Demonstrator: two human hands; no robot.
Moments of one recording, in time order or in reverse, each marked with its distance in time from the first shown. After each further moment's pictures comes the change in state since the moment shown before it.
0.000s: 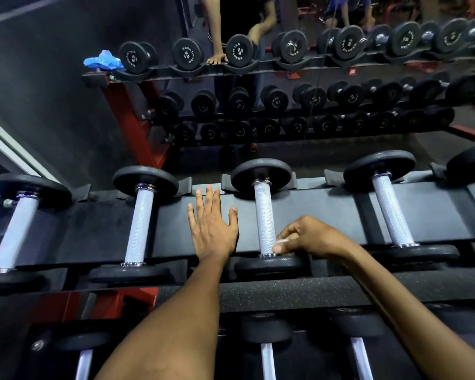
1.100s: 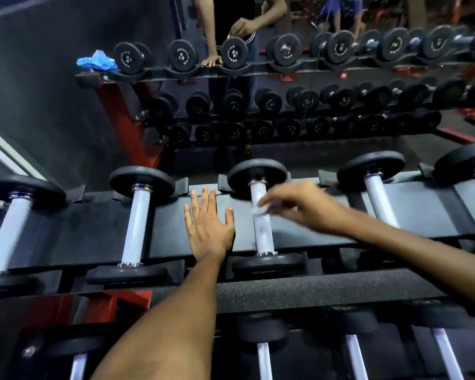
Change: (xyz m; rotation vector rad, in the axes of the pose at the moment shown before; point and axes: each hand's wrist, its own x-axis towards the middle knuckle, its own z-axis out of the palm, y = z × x) left_hand -0.001 -0.001 0.002 -0.020 0.010 -0.010; right_hand 0.000 -0.029 -0.034 -0.586 0.197 -0.856
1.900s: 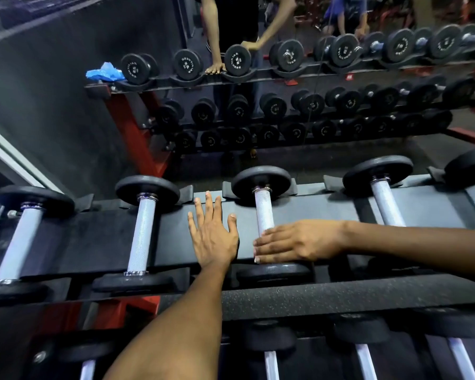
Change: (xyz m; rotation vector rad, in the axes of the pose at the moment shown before) left_hand 0.002 -0.001 0.002 0.096 -0.026 0.017; right_hand -0.001 0.035 0.039 -0.499 -0.315 -0.670
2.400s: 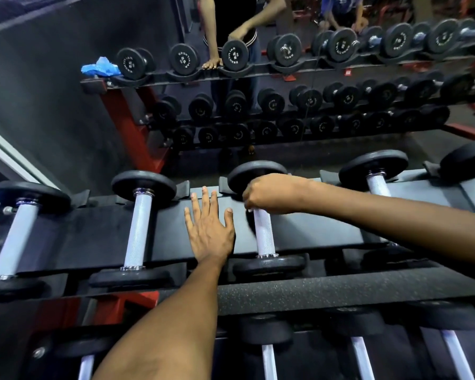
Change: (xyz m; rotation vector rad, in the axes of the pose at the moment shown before) left_hand -0.001 0.000 -0.001 0.006 -0.010 -0.008; right_hand 0.060 0.037 -0.046 -0.063 -0.419 0.428
